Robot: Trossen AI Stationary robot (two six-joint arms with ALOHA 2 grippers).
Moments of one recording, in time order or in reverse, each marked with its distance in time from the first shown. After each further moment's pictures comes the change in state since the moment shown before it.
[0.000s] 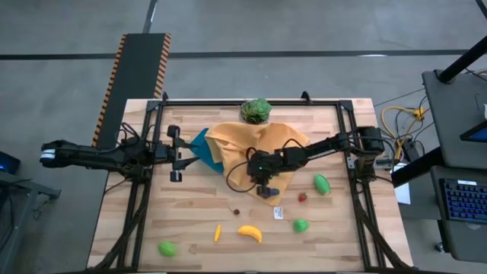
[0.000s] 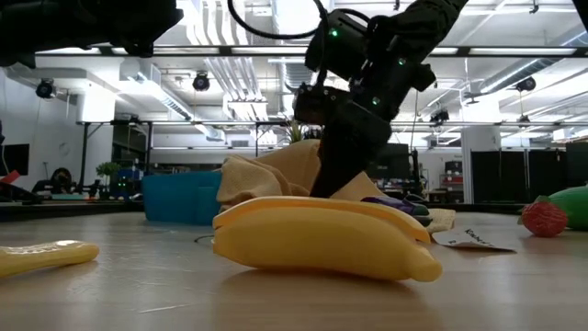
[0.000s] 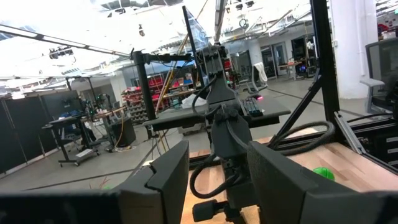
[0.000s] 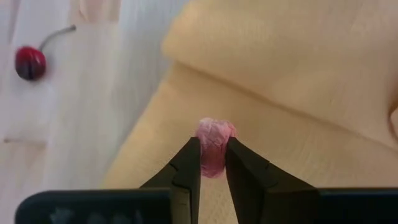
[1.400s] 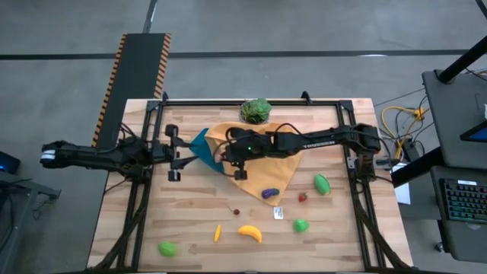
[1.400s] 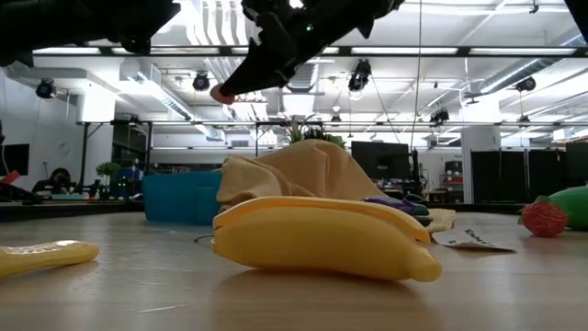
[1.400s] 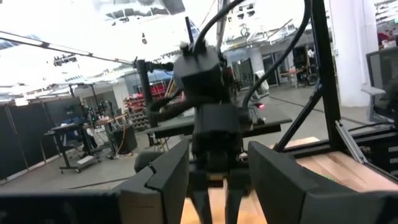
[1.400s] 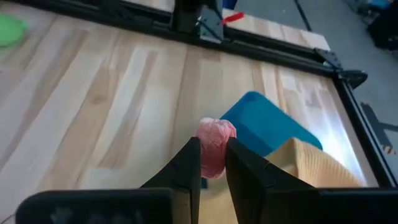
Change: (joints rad) left arm 0.000 -0.042 0.000 -0.002 0.000 0.000; right arm -0.050 0.032 0.374 0.069 0.078 -0.301
